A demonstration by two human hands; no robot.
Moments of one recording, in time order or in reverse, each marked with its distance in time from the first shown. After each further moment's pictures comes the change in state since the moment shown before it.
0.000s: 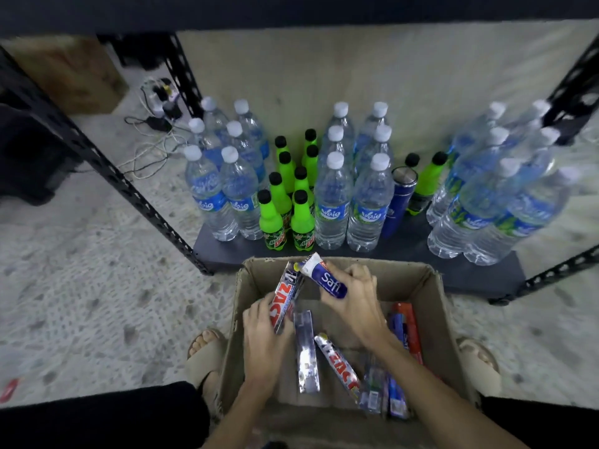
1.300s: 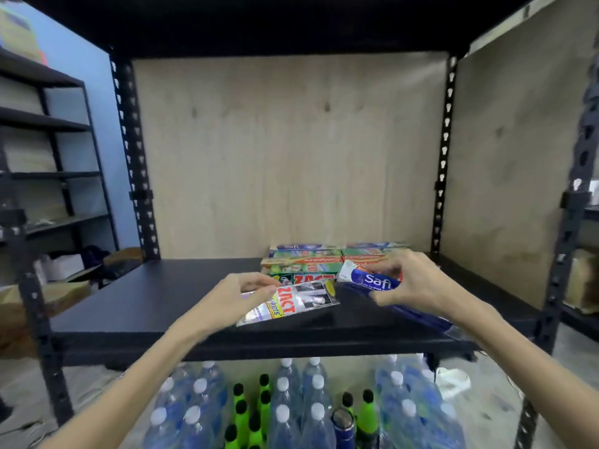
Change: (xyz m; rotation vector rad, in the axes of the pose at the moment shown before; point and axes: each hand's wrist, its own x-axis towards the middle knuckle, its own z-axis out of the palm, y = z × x) left_hand 0.180 0.393 -0.306 -0.194 -0.290 0.719; right_hand 0.122 -0.188 -0.508 -0.330 0.218 -0.242
